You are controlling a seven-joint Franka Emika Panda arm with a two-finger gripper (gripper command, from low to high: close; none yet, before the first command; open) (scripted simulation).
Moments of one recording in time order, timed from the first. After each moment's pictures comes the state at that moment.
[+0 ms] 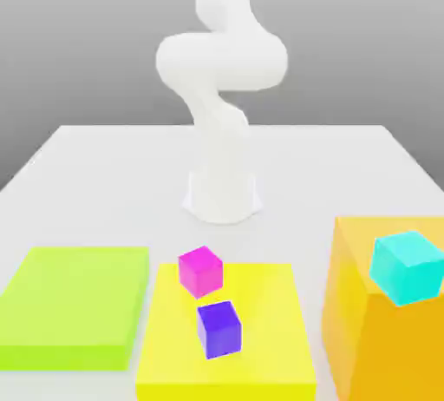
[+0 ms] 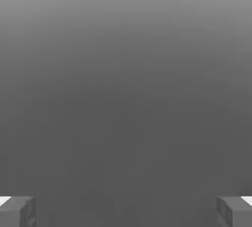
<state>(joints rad) 0.02 -0.75 0.07 -2.32 -0.01 2.30 0.83</state>
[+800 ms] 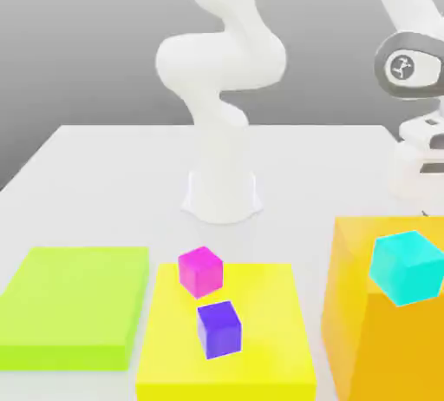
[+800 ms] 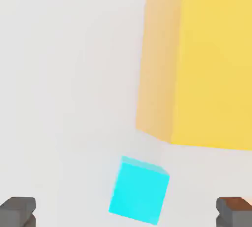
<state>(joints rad) 0.20 0.07 0.60 -2.54 -0.17 2.60 1.71</state>
